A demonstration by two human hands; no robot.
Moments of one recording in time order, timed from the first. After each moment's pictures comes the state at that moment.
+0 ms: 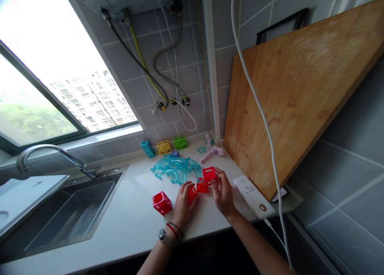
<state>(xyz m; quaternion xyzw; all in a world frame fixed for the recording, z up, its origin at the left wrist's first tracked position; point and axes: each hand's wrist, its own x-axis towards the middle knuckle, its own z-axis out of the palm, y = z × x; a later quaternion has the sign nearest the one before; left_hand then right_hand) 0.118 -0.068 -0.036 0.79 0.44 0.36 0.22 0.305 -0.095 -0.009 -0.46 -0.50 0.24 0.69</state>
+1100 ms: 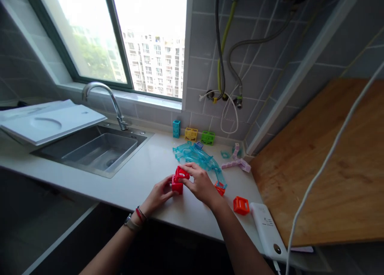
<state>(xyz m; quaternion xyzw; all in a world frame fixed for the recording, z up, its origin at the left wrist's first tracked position) -0.013 -0.091 -0.037 0.66 0.47 0.45 0.37 0.197 -0.054 0.082 -0.33 -0.83 0.29 0.35</state>
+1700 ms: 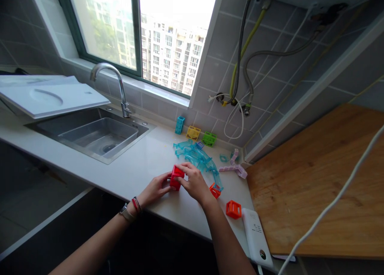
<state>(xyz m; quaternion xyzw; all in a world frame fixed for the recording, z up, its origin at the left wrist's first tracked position) -0.011 -0.096 -0.031 0.66 0.45 0.47 0.36 0.182 -0.043 0.063 -0.33 -0.86 0.27 0.28</state>
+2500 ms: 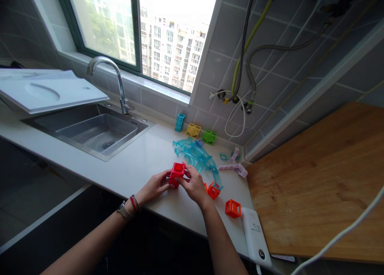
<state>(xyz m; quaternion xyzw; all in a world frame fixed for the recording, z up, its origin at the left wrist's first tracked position) -0.010 -0.096 -0.026 0.67 0.46 0.46 0.35 0.187 -0.048 0.019 -0.34 -0.68 0.53 0.37</state>
